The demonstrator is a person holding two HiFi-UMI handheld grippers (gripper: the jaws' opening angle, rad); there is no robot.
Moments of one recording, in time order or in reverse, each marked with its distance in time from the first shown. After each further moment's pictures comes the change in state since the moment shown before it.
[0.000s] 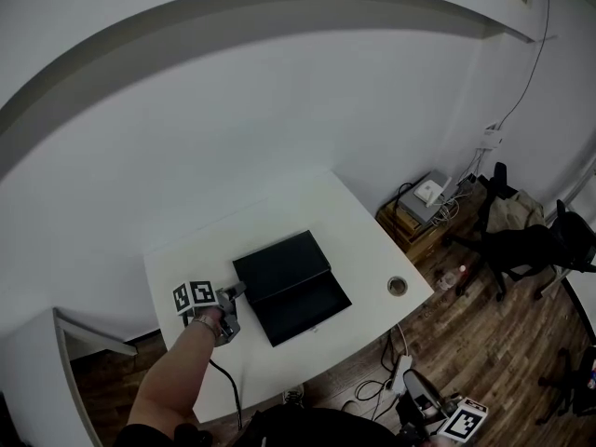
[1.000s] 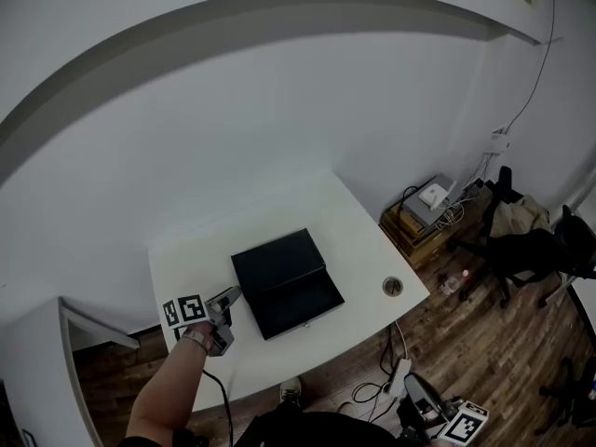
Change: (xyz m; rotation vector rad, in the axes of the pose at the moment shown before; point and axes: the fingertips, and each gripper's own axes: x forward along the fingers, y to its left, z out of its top) left arm -0.044 -0.040 -0.019 0.100 -0.127 -0.087; right arm -0.027 -0.010 0.014 0.001 0.032 0.035
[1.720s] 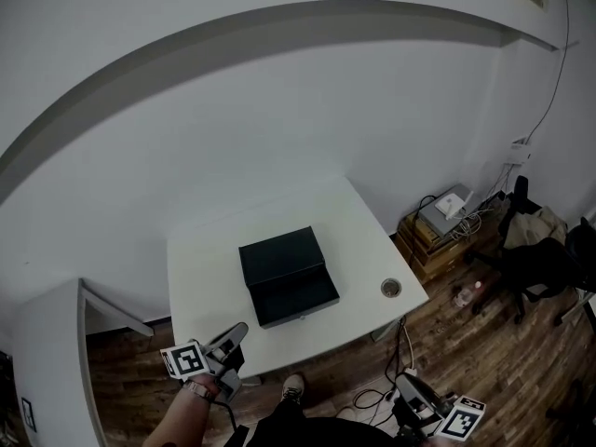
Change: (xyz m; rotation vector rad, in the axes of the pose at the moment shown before) left arm -0.089 -0.122 -0.103 -0.011 -0.167 -0.148; right arm -0.024 -0.014 0.013 0.020 0.137 0.159
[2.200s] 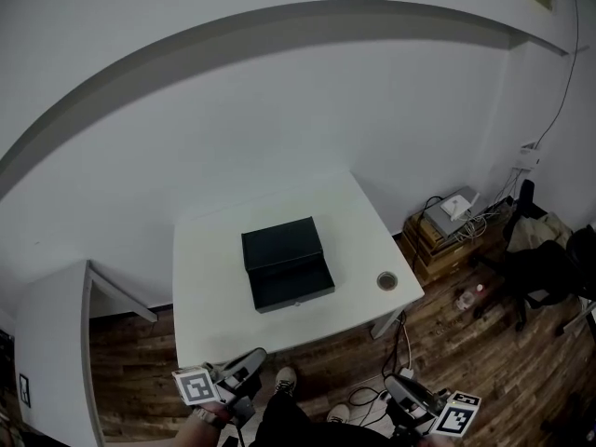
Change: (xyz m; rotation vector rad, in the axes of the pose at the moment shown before) left arm -0.024 -0.077 -0.098 -0.071 -0.011 -0.098; right arm -0.021 0.002 -0.012 0.000 0.151 0.085
